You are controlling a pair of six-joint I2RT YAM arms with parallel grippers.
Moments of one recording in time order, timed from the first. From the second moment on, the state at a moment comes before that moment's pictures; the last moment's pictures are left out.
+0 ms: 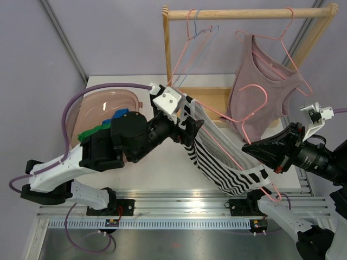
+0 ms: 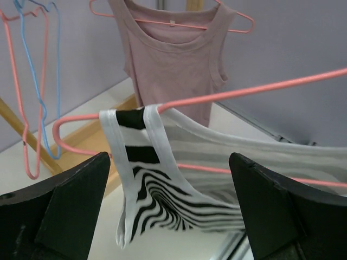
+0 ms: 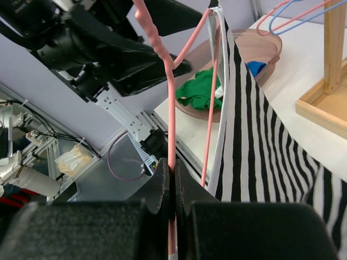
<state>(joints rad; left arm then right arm) -1.39 1.23 1.73 -0.54 -0.55 -0.07 0.37 0.79 1.82 -1.08 -0.65 0.42</state>
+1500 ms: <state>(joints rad) -0.90 0.86 1.08 -0.36 0.03 -0.32 0.37 0.33 1.05 -0.37 -0.54 0.51</state>
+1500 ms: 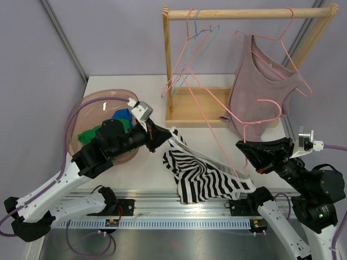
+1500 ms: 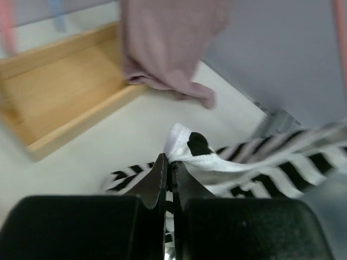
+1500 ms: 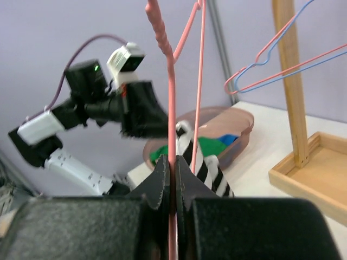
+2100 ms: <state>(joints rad) -1.06 0.94 1.06 -0.50 -0.13 -0.30 0.37 0.50 1.15 -0.30 0.03 0.52</state>
